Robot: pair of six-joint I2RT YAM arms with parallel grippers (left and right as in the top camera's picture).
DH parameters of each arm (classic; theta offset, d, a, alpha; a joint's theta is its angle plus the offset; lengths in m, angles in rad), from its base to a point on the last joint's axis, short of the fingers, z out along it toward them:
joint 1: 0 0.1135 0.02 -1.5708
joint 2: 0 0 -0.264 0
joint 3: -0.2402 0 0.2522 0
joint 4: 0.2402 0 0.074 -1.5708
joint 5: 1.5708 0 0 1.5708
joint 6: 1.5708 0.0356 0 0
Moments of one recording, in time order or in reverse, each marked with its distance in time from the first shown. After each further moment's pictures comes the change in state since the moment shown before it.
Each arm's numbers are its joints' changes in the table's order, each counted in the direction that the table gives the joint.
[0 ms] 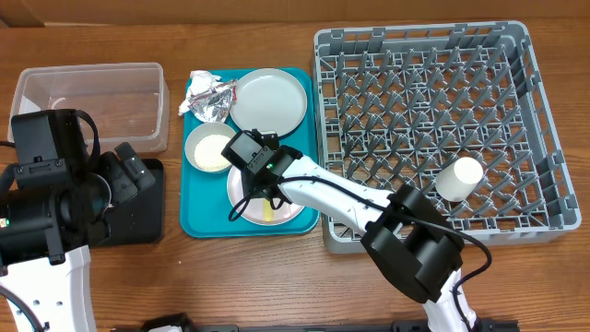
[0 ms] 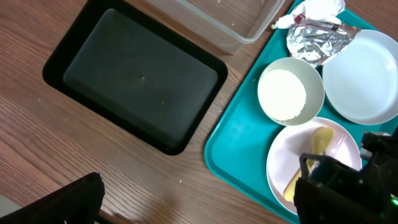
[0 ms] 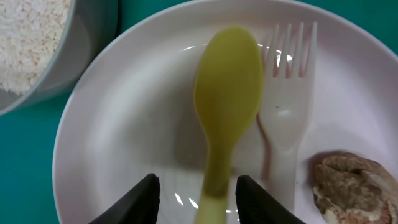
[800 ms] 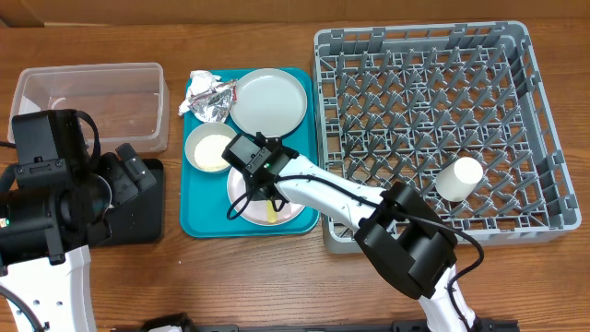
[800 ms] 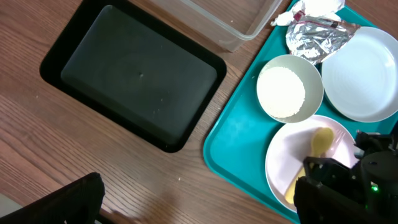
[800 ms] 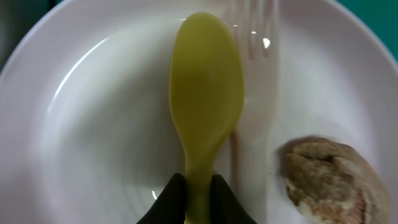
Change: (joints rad) left arm 0.000 0.000 0.000 0.007 0.007 -0.003; right arm -0.001 0.034 -0.029 0.089 0.039 0.033
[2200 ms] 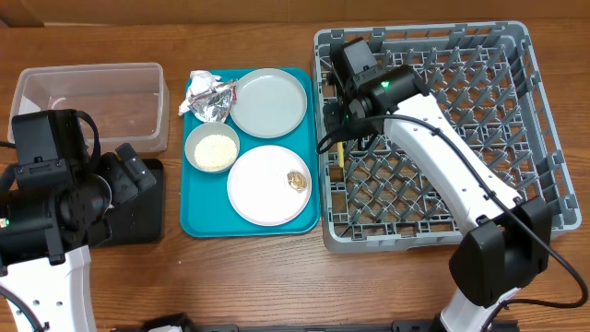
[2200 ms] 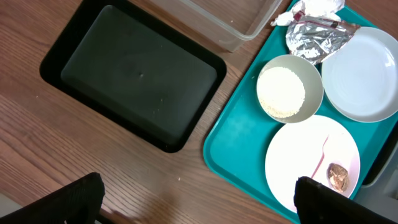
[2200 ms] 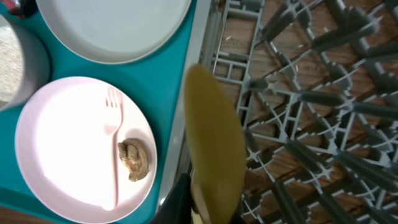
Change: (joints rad) left arm 0.000 0.000 0.000 0.000 0.000 0.000; right arm -0.424 -0.283 -0.097 0.286 -0.206 -0.544
